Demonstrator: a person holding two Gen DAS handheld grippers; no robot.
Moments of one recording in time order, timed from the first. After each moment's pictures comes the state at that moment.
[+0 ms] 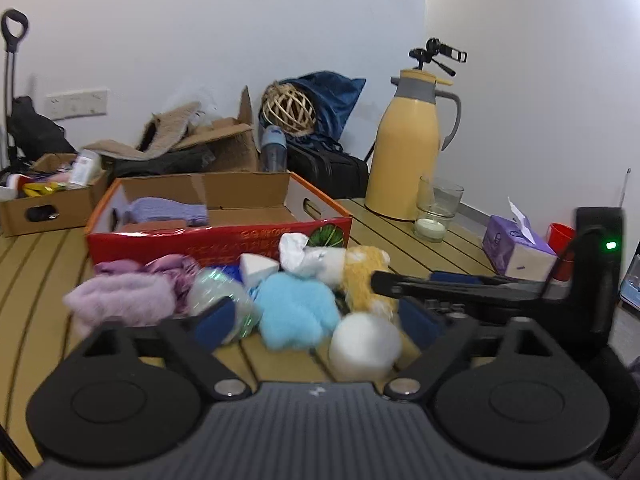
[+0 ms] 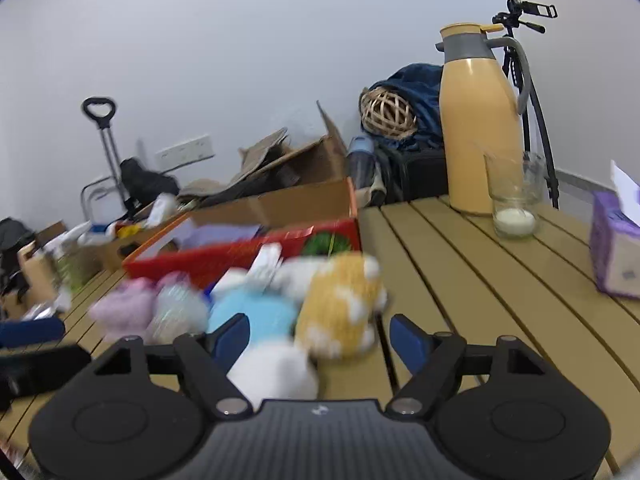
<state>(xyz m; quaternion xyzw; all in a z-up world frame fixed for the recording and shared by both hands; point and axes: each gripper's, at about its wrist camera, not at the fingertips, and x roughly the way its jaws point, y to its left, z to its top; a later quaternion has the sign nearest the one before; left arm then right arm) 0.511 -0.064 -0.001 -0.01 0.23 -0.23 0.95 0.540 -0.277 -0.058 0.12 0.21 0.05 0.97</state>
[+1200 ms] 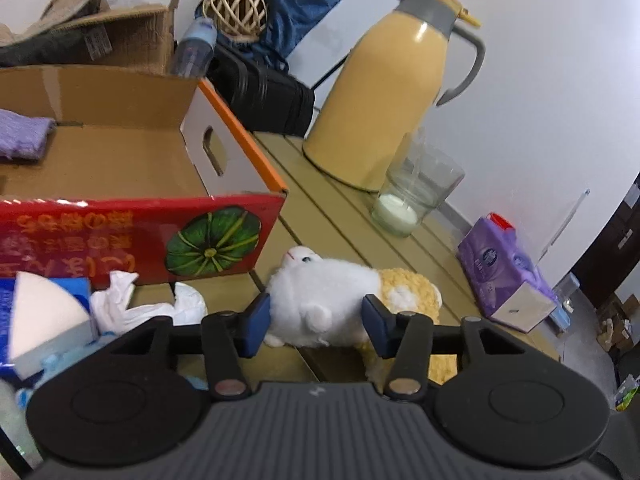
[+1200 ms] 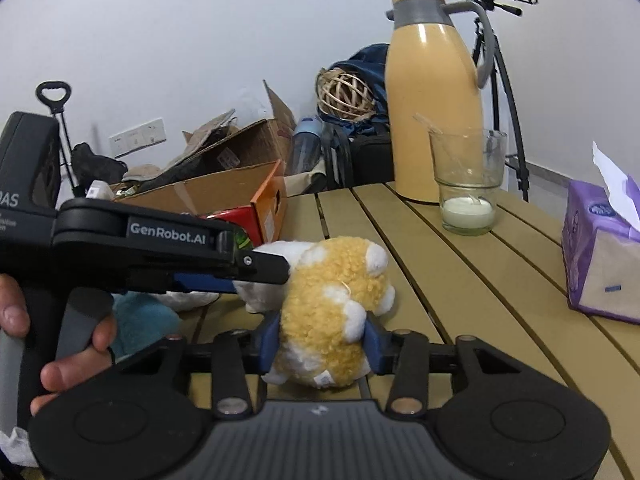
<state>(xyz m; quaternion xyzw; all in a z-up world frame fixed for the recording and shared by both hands) 0.681 -0.162 -0.054 -0.10 0.35 -0.34 0.87 0.561 -0.337 -0.082 0.11 0.24 0.02 0.97</state>
